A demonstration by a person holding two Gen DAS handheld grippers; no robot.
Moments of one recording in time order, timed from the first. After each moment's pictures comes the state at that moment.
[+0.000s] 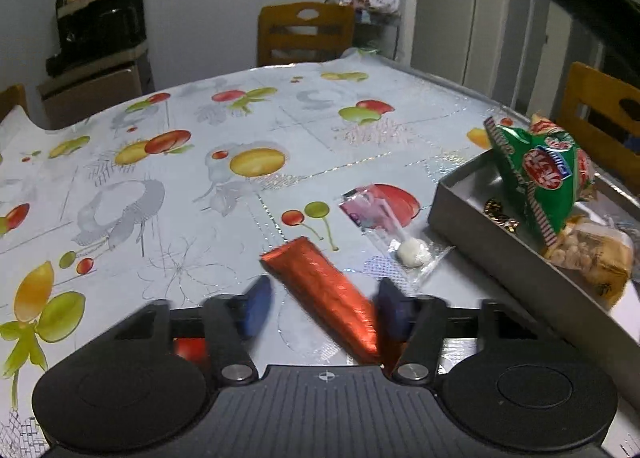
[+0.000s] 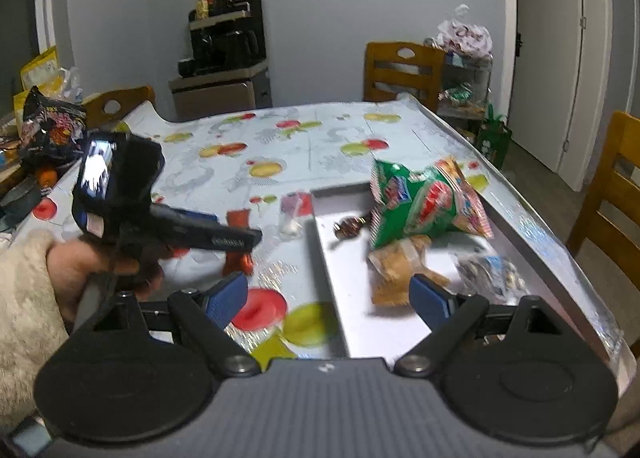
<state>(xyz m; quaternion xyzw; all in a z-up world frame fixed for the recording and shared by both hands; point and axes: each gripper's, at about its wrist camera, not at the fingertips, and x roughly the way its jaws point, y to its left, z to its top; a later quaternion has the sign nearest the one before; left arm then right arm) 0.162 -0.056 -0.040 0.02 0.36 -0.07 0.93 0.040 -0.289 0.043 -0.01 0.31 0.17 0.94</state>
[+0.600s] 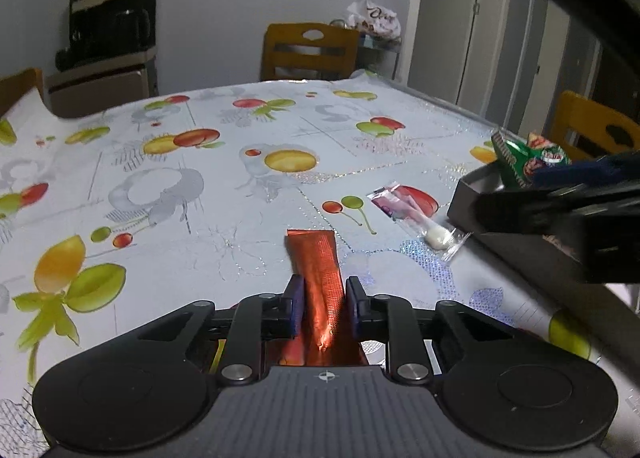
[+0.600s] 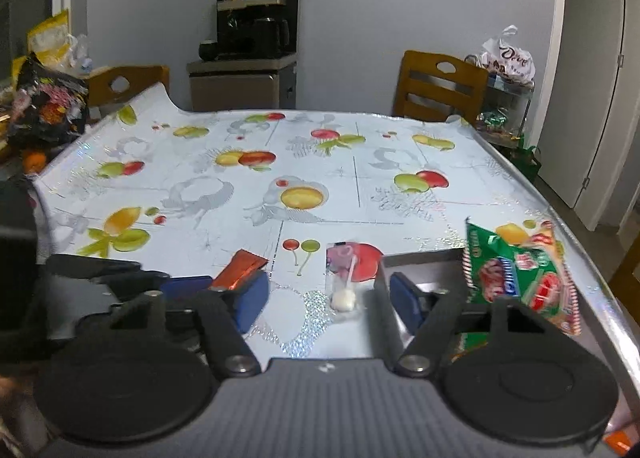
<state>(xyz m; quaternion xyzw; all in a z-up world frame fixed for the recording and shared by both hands) 0.136 -0.010 -0.044 -0.02 0.32 -0.09 0.94 0.142 -0.183 0.027 -0.07 0.31 0.18 0.93</state>
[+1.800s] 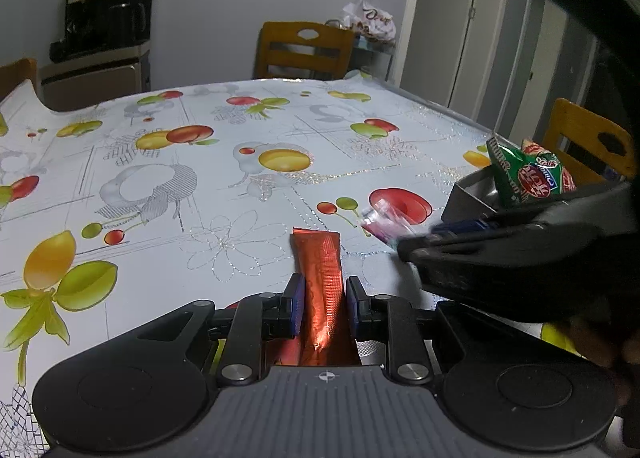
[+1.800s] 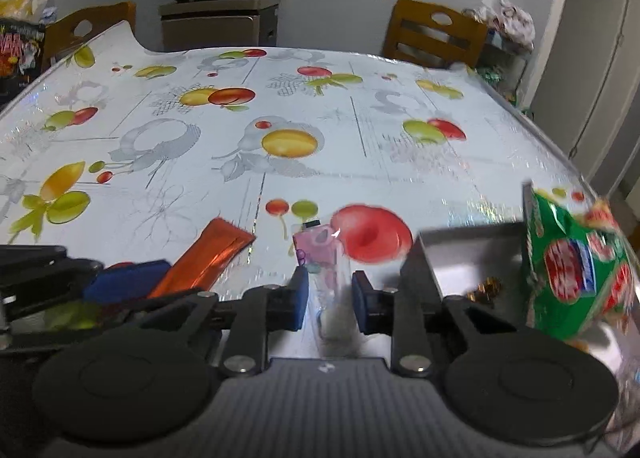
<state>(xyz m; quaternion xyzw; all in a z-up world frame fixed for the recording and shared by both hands) 0.137 -0.008 -0.046 -0.03 0.33 -0.10 0.94 0.204 -0.143 -0.034 -0.10 0.38 0.15 0.91</state>
